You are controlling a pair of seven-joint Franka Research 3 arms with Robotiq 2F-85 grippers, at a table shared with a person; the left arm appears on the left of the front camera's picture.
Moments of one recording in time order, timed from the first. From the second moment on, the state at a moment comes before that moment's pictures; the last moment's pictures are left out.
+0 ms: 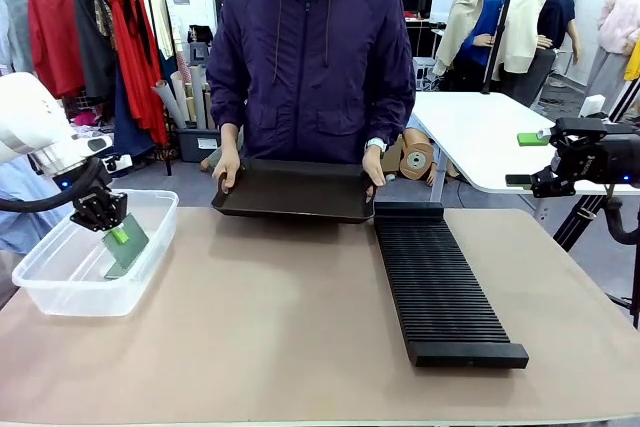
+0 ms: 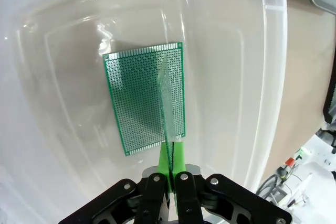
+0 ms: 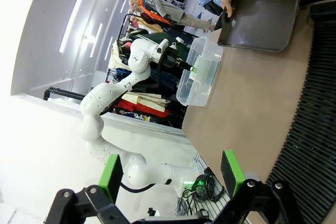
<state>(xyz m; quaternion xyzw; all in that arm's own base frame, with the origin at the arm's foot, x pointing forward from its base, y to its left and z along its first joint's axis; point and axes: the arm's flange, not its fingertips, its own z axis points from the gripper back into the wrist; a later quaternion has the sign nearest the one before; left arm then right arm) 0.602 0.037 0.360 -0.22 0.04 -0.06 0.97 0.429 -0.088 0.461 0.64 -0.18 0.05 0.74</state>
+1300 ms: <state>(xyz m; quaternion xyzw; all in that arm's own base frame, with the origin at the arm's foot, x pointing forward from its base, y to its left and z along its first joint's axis) 0.612 0.040 0.363 -0.22 0.00 -0.07 0.97 0.429 -0.088 0.461 0.64 -0.18 0.05 0.74</state>
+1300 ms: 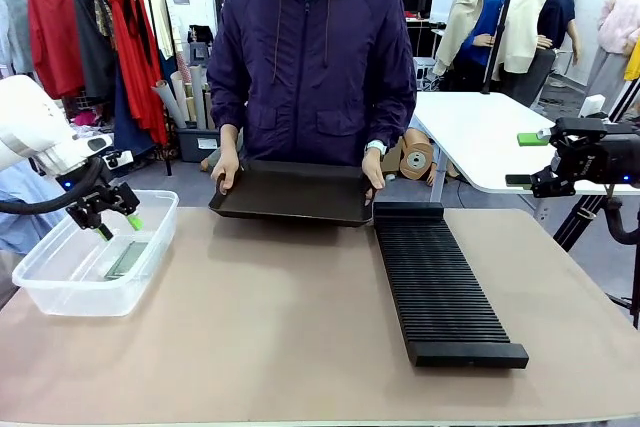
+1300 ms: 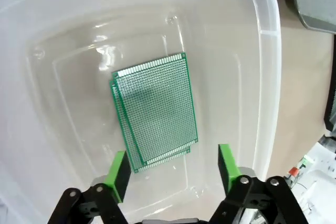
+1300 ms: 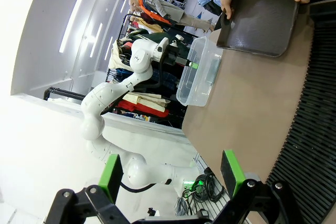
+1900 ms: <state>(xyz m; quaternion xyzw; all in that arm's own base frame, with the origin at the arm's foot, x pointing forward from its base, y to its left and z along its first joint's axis) 0.589 0.034 0.405 -0.18 -0.02 -0.06 0.98 0.429 -0.088 0.461 0.64 -0.18 0.05 0.74</state>
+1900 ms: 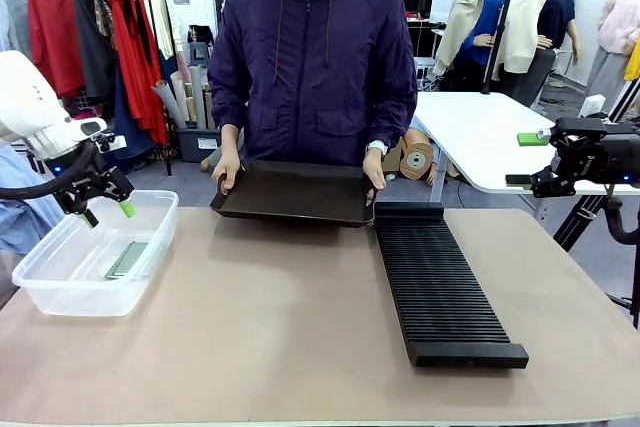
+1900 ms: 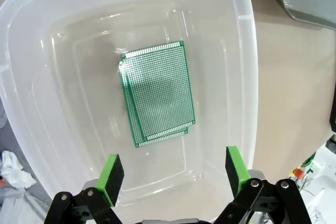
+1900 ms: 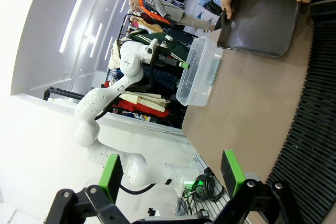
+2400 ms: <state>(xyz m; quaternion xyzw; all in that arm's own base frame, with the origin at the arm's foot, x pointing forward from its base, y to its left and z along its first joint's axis) 0.586 0.033 0.402 -0.17 -0.02 -0.06 0.98 0.429 -0.088 0.461 0.64 -0.18 0.05 0.74</state>
